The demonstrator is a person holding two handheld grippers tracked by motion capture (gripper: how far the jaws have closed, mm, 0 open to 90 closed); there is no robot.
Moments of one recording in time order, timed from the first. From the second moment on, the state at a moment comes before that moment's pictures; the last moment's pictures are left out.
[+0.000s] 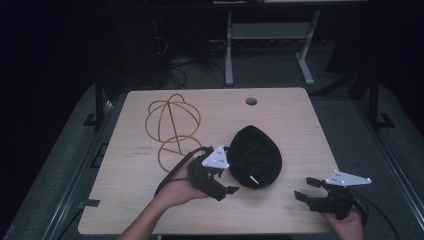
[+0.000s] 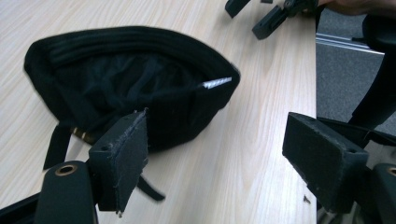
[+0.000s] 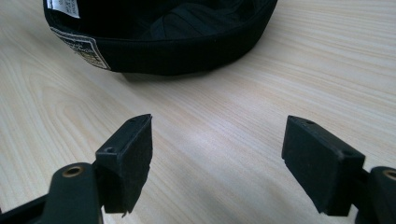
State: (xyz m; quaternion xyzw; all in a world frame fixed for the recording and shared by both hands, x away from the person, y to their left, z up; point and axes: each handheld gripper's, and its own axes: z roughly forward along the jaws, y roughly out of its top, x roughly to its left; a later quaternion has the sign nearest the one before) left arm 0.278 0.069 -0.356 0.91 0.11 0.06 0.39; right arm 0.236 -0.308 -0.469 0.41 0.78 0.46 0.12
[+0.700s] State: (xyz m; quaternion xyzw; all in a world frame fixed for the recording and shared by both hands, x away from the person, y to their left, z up) left arm 0.296 0.014 -0.360 0.93 0.07 0.04 0.35; right arm 0.235 -0.308 -0.468 0.41 0.78 0.46 0.11
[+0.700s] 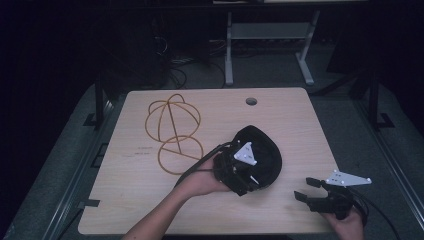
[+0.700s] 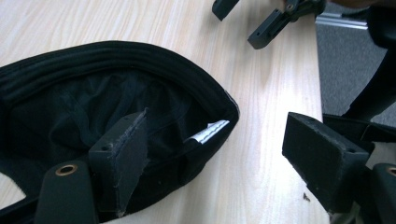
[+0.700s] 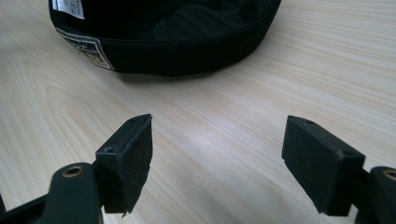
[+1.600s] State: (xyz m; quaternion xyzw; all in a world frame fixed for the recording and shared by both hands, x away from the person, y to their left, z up) left arm 0.310 -0.009 -0.399 0.97 0.04 0.03 0.25; right arm 0.236 -0.307 -0.468 0.41 0.78 0.46 0.11
